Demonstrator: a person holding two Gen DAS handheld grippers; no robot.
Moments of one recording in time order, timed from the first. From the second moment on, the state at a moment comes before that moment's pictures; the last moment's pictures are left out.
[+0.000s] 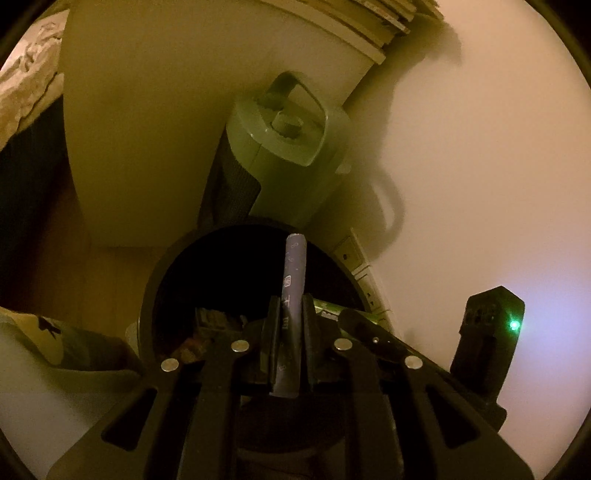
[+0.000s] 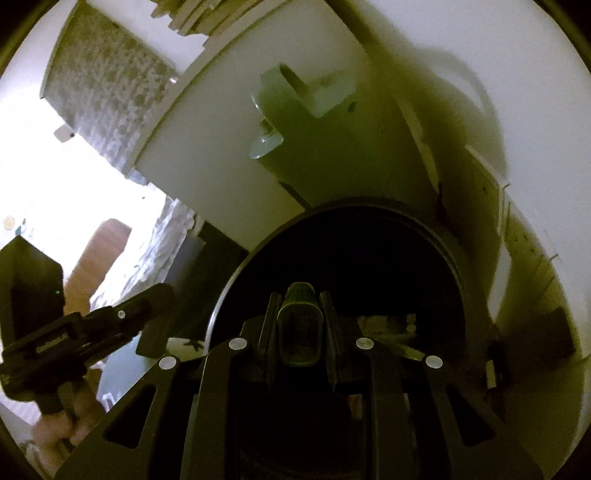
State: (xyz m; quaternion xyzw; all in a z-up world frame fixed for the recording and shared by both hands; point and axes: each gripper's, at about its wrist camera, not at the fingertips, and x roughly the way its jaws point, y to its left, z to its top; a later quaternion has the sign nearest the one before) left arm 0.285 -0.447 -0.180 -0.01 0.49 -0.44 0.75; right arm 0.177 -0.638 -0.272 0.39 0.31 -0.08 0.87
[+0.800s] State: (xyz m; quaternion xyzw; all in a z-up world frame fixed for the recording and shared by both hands) left arm 0.225 -0.289 -0.110 -0.06 0.43 -0.39 0.81; right arm 0.149 -0.539 -0.207 0.35 0.31 0.00 0.89
